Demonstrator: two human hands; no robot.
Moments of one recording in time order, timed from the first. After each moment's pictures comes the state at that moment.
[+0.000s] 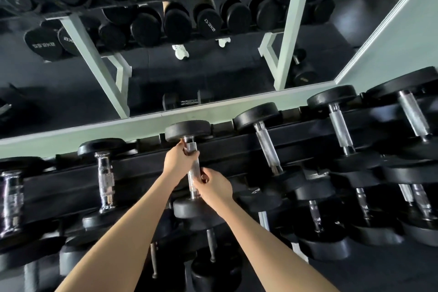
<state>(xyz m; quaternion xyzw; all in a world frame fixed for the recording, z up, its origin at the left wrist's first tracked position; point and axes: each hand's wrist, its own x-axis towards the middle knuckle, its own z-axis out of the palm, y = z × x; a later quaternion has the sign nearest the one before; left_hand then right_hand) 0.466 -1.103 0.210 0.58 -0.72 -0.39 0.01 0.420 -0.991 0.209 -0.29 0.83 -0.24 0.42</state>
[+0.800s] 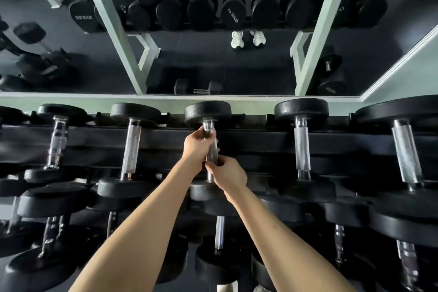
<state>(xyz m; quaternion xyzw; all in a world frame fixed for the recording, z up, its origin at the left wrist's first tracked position) 0.277 -0.987 0.209 0.64 -0.41 -0.61 0.23 0.221 -0.910 0.183 -0.33 0.78 -0.26 0.46</state>
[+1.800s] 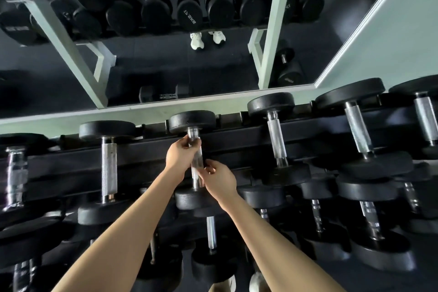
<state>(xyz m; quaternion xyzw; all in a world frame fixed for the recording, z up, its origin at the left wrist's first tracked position) 0.285 -0.992 0.203 0.62 -0.55 -0.54 0.11 0.229 -0.892 0.208 -0.27 0.81 -0.29 0.44</state>
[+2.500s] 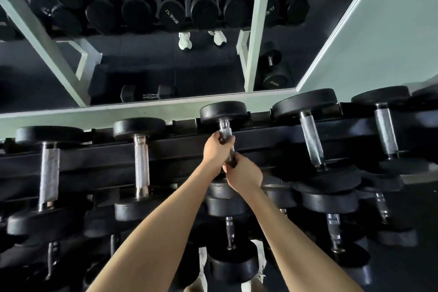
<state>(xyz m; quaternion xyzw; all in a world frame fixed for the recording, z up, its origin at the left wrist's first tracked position) 0.095 -0.909 0.191 0.57 -0.57 -0.59 0.12 0.059 -0.829 0.197 -0.31 0.89 -0.14 0.31</state>
